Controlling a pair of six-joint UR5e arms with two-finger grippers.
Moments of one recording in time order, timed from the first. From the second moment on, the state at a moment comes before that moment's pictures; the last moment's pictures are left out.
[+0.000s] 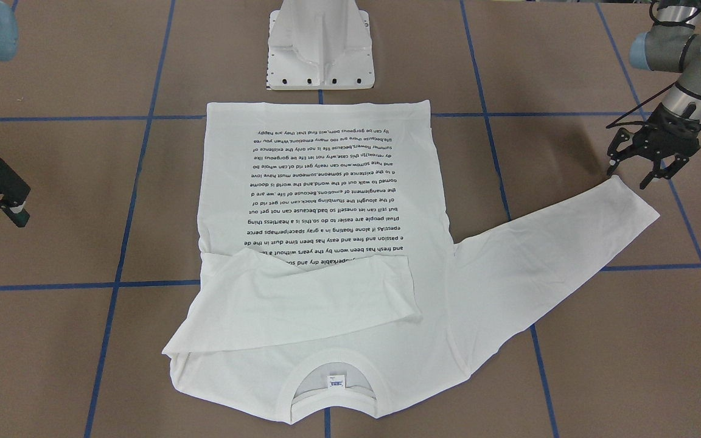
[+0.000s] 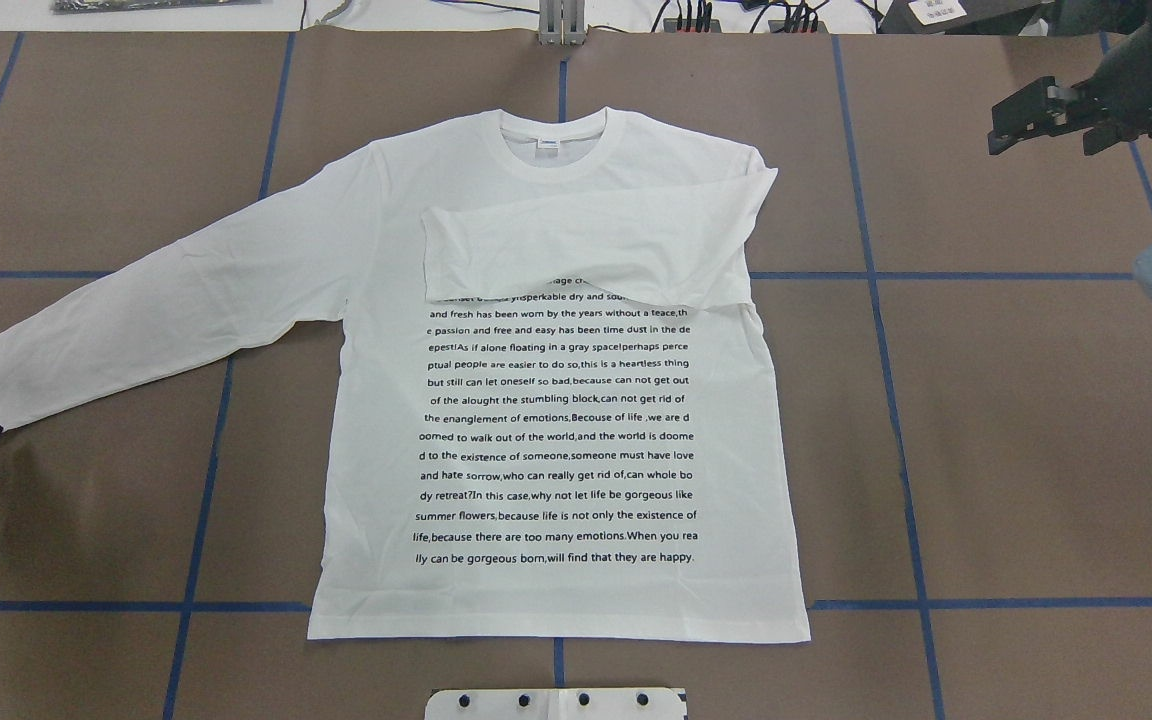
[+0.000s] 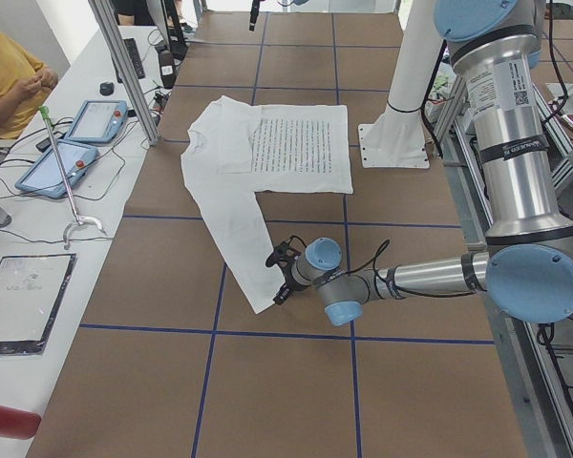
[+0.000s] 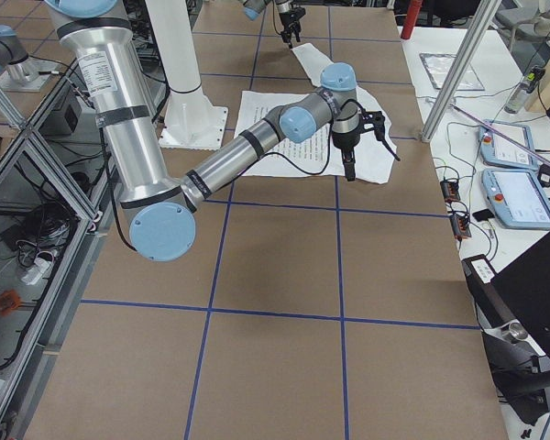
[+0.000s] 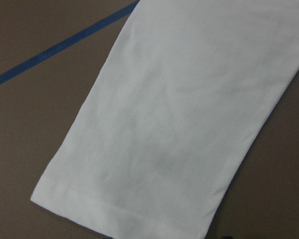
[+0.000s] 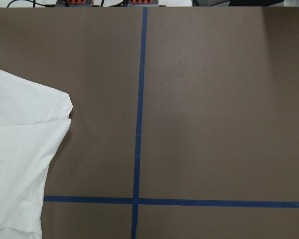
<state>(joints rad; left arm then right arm) -0.86 -1.30 -1.50 -2.85 -1.93 -0.46 1.15 -1.28 1.93 -1.55 2.11 0.71</state>
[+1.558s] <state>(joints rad) -0.83 -1.31 -1.49 -2.85 -1.90 -0.46 1.15 -1.29 1.92 -1.55 2.11 0.71</state>
